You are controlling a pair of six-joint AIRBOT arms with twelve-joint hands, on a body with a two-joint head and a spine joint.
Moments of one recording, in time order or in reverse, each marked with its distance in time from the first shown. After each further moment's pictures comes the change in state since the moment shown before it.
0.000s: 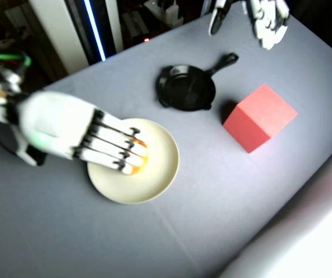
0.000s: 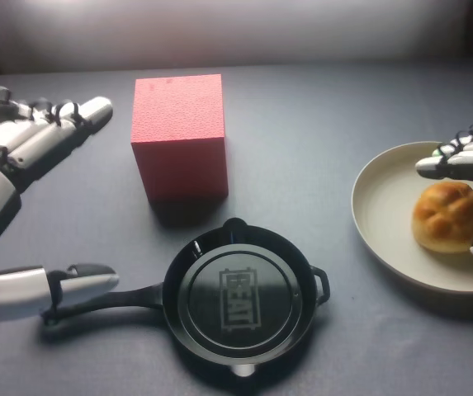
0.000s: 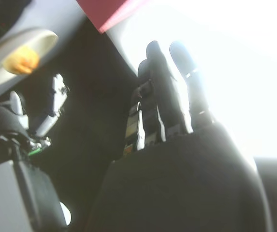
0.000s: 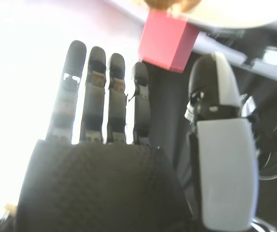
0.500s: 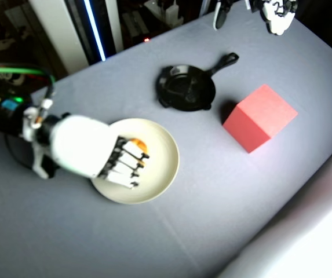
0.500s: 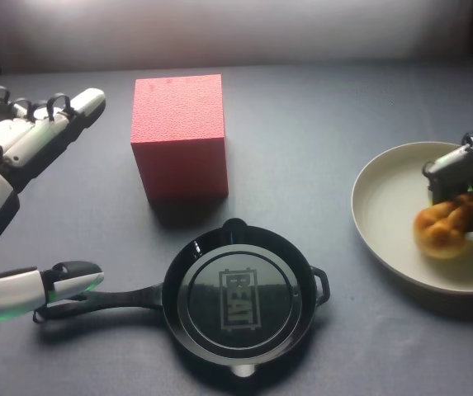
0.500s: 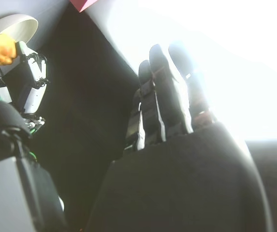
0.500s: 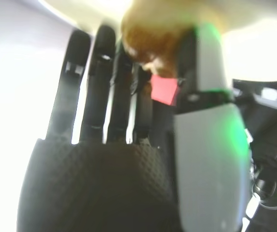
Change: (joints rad) left arm 0.013 -0.003 -0.004 -0.006 -0.023 -0.001; right arm 0.114 -0.050 0.052 -0.082 -0.129 0.008
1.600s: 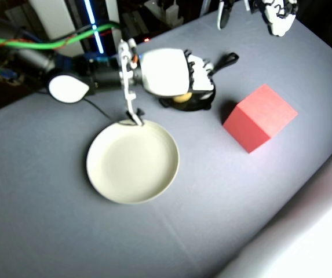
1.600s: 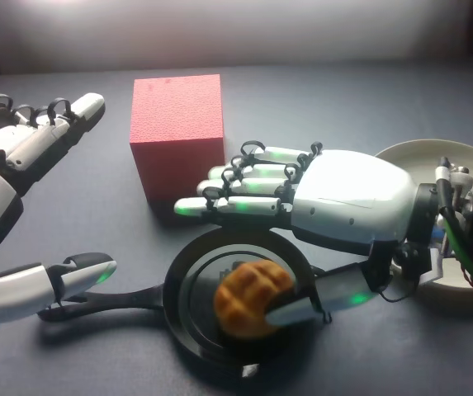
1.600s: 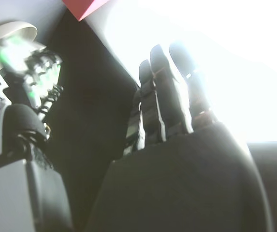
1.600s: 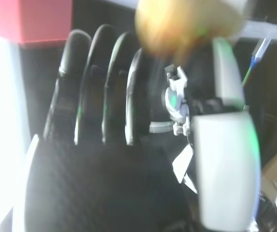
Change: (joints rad) left arm 0.003 -0.019 0.006 -0.007 -0.009 -0.003; right arm 0.220 -0.259 -0.007 -0.393 -0.011 0.196
